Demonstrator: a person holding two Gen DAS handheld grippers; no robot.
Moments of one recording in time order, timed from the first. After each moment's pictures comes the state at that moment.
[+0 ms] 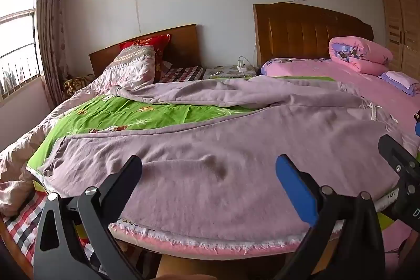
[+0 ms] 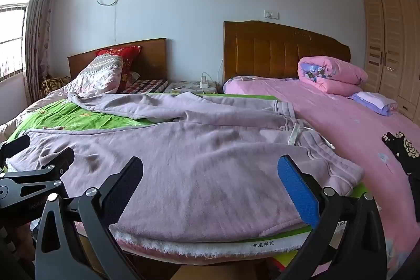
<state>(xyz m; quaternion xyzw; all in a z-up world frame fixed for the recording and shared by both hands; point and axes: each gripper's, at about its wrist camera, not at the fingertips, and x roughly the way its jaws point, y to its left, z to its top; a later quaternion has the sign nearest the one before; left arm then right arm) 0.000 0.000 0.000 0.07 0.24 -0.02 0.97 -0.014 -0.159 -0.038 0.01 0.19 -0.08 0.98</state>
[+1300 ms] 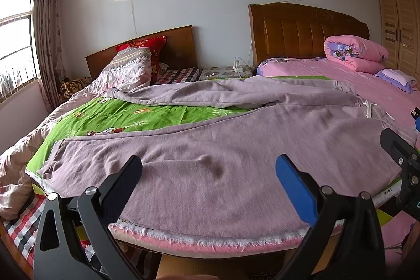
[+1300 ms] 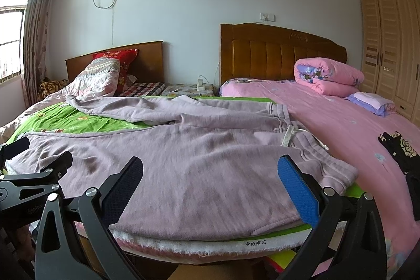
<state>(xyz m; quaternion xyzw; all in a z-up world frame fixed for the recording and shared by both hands) -0.004 -0.007 0.001 0.07 0.24 -0.02 0.97 -0.021 -0.163 -0.034 0.02 0.18 -0.09 0.98</state>
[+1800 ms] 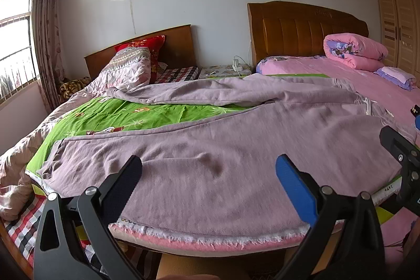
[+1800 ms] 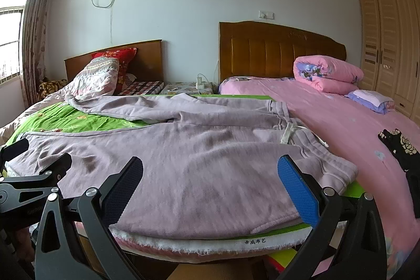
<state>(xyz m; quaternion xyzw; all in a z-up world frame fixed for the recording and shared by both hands) -0.006 -0.008 0.000 0.08 0.24 -0.02 0.97 -0.022 -0.165 -0.038 0.02 0.19 -0.09 0.98</state>
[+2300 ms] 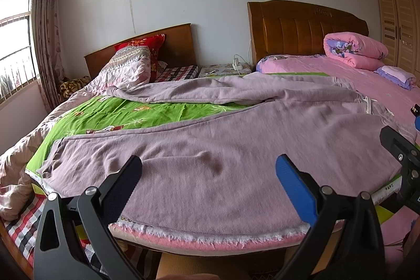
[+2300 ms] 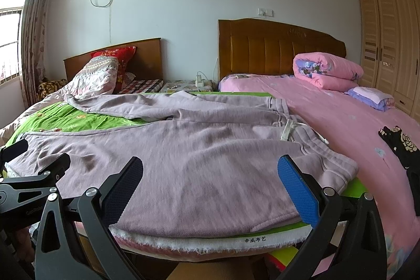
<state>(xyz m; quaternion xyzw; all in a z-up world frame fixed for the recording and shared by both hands) -0.007 -0.009 -0.002 0.08 0.24 -0.02 0.97 -0.021 -0.167 -0.040 0.02 0.19 -0.09 0.98</state>
